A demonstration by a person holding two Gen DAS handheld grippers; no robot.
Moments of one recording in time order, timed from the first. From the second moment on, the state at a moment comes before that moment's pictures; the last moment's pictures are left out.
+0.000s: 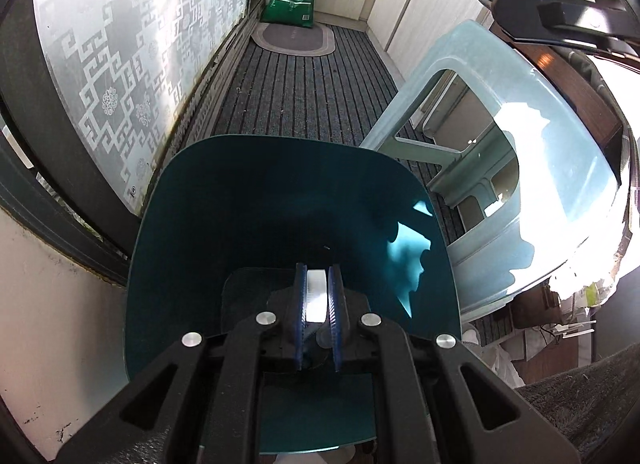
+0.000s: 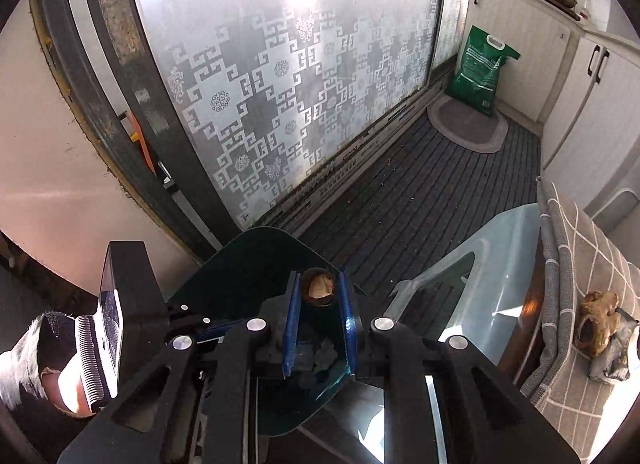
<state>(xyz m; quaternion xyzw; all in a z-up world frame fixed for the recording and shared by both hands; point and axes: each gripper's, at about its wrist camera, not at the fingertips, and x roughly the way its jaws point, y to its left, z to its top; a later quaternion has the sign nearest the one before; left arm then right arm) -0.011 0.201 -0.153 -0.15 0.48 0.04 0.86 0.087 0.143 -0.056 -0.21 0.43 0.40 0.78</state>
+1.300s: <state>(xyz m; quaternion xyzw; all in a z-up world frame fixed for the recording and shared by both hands) -0.049 0.221 -0.025 -0.18 0.26 0.06 0.94 0.062 0.153 -0.160 -0.29 0.52 0.42 0.68</state>
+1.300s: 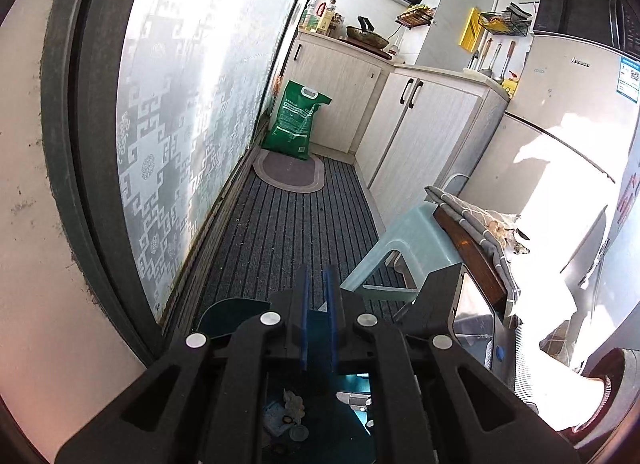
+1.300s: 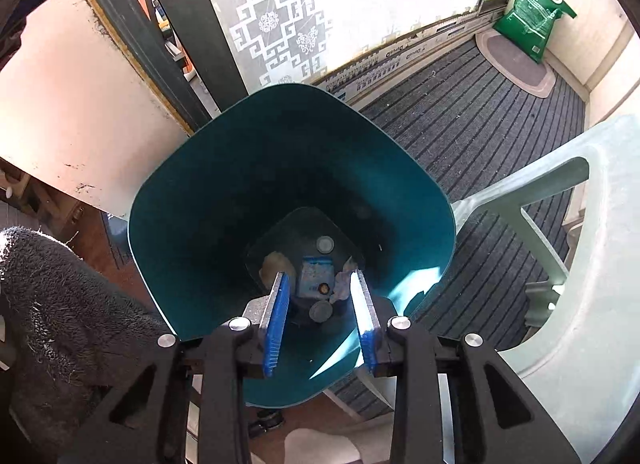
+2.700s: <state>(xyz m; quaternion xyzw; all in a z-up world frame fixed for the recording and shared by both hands) 0.087 0.052 0.016 -0.02 0.30 -0.12 0.95 0.157 -0.106 0.010 -0.09 0.36 0.29 0.88</state>
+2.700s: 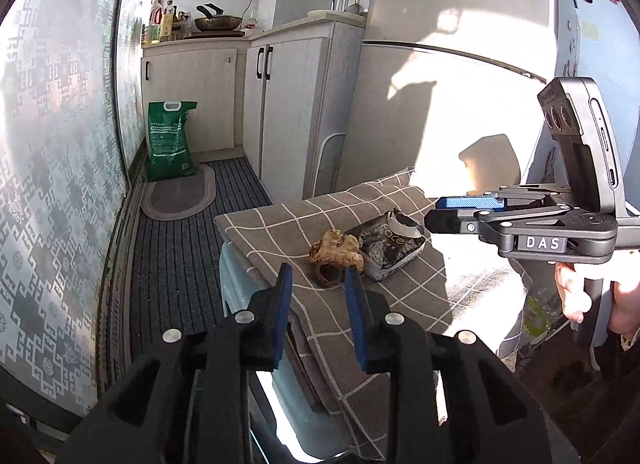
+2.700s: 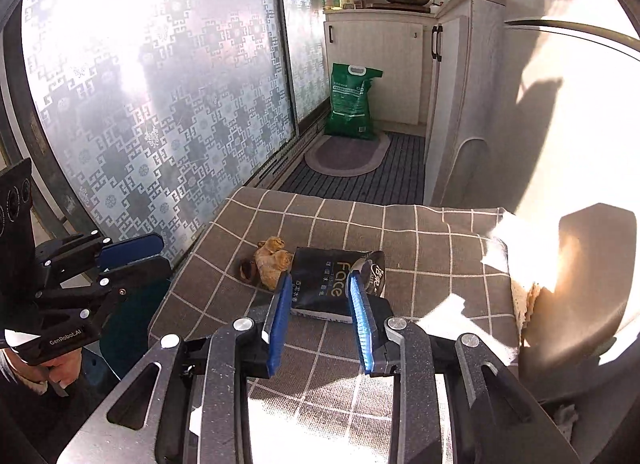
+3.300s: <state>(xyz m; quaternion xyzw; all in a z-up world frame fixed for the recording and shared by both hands) 0.154 0.025 -0.021 0.03 0.37 -0.11 0.92 0.170 -0.138 -0.015 -0.07 0.39 0.28 0.87</state>
